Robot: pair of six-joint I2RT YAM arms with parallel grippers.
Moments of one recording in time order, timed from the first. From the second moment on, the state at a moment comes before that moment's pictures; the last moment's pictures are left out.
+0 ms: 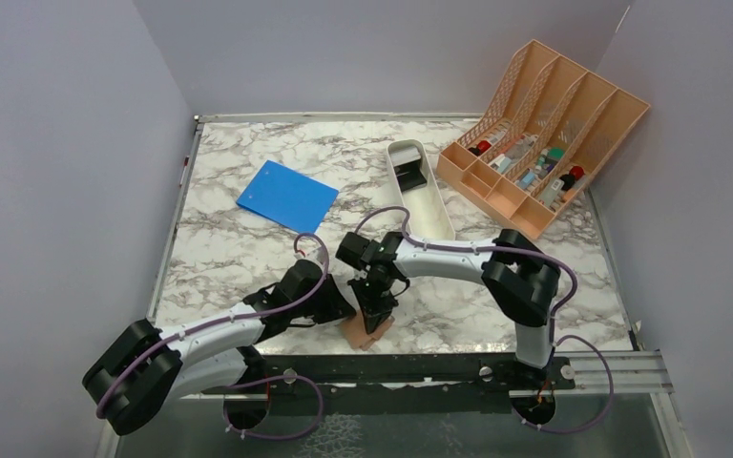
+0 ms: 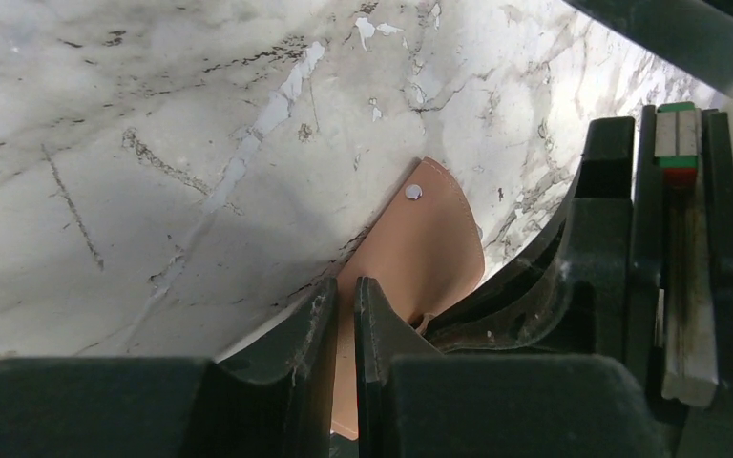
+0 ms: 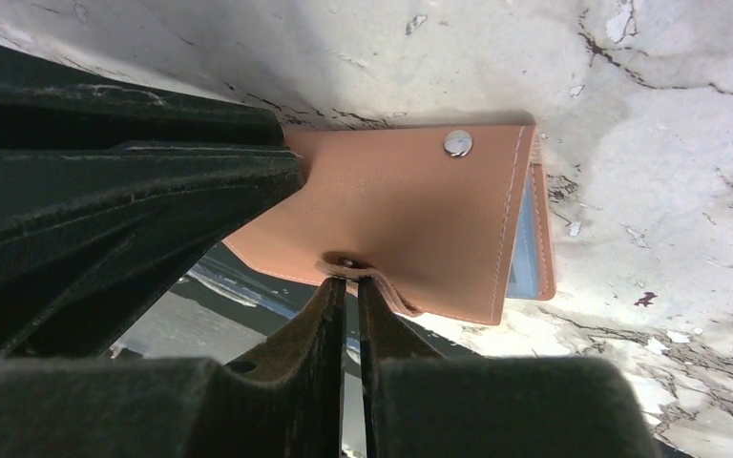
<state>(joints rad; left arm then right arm) -0.77 1.03 0.23 0.06 0.19 -1.02 1.08 1.94 1.29 -0.79 -0.26 0.67</state>
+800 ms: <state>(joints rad) -0.79 1.00 0.25 -0.02 0.27 -1.00 1.09 1.80 1.16 -0.75 -0.21 0.71</state>
